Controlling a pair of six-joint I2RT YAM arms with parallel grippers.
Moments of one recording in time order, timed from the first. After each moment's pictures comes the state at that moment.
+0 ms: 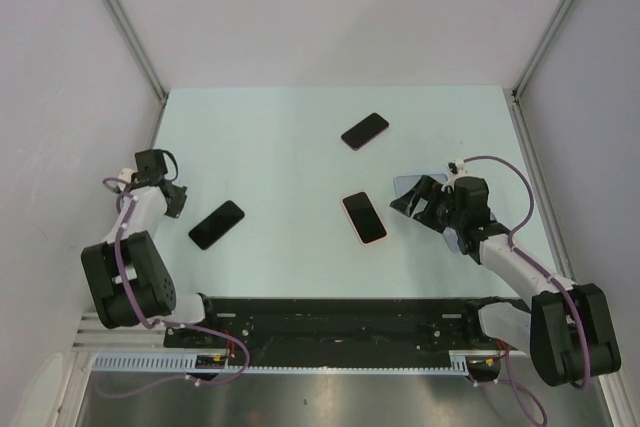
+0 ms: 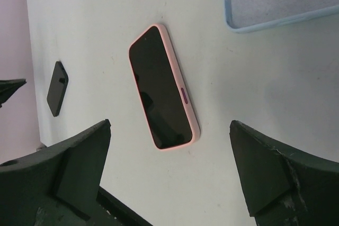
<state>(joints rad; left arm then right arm) 0.31 1.36 0.85 -0.54 -0.27 -0.98 0.21 1.09 0.45 0.08 -0.36 0.71</state>
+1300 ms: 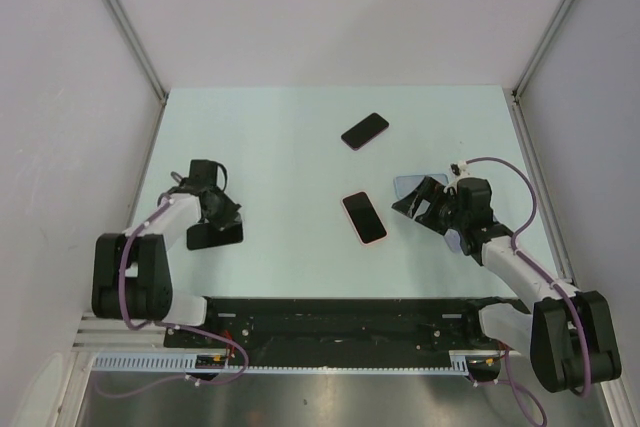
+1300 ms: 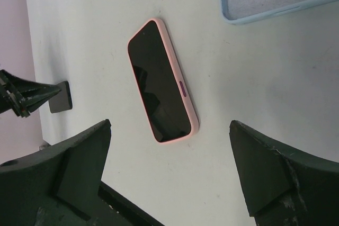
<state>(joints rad) -0.02 1.44 0.74 -0.44 0.04 -0.82 0.19 1.07 0.45 0.03 -0.38 0.71</state>
